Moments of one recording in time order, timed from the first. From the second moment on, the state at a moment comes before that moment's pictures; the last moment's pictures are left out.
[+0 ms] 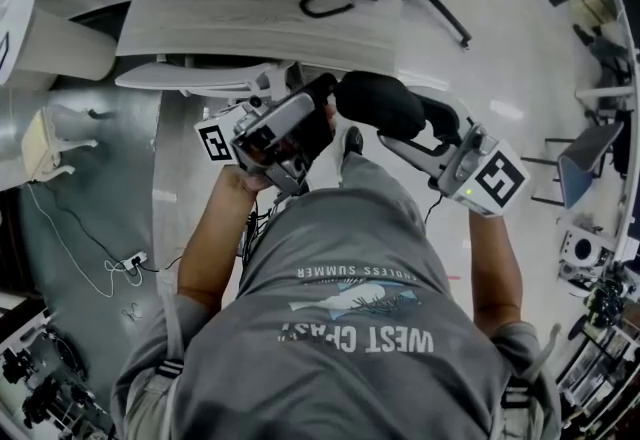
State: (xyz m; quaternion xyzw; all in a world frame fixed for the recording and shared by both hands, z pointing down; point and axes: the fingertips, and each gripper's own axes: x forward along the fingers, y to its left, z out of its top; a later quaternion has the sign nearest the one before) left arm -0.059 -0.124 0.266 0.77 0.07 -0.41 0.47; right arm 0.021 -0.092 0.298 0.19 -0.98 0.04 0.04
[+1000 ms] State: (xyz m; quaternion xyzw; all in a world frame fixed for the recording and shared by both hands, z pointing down) left arm -0.062 -0.109 0.262 0.79 0.13 -0.35 0.49; right arm 0.024 -0.087 0.322 0.18 -0.98 0.02 0.09
